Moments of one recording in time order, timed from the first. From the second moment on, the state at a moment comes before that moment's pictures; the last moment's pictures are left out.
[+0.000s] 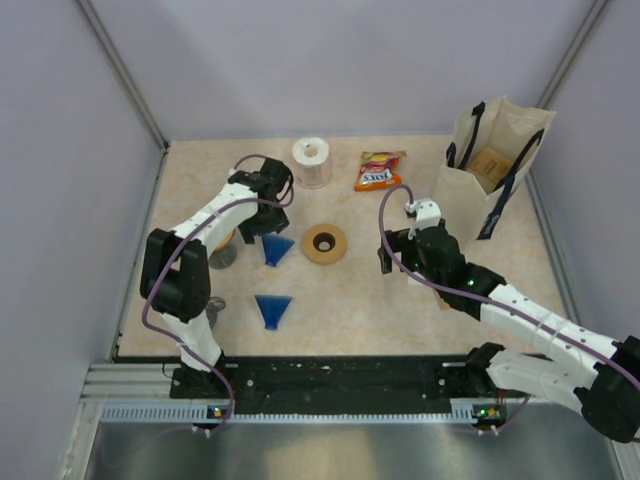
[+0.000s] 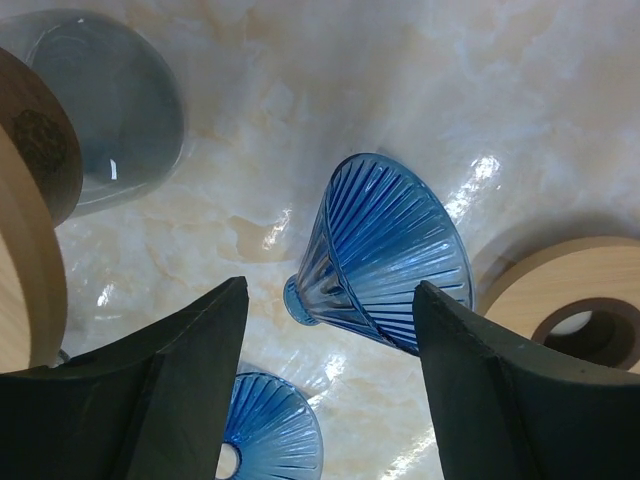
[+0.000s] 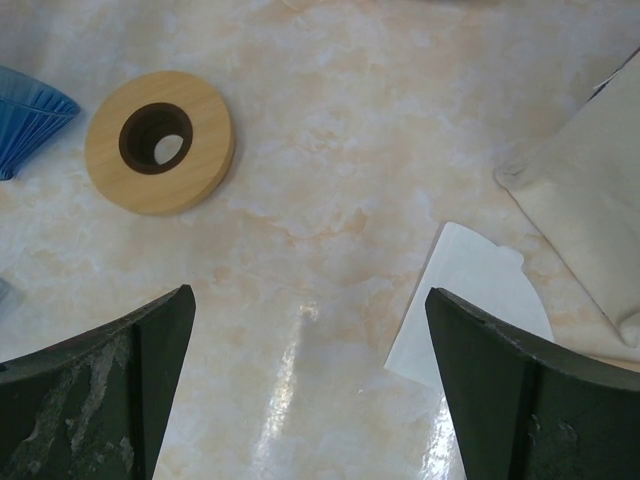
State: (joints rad) left arm -0.39 1.78 1.44 -0.95 -0.36 -0.86; right arm 0.72 0.98 0.66 -0.16 0.32 0.29
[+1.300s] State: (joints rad) left arm -0.39 1.83 1.45 -0.96 -0.33 -0.86; right arm 0.72 0.98 0.64 -0.16 0.37 0.29
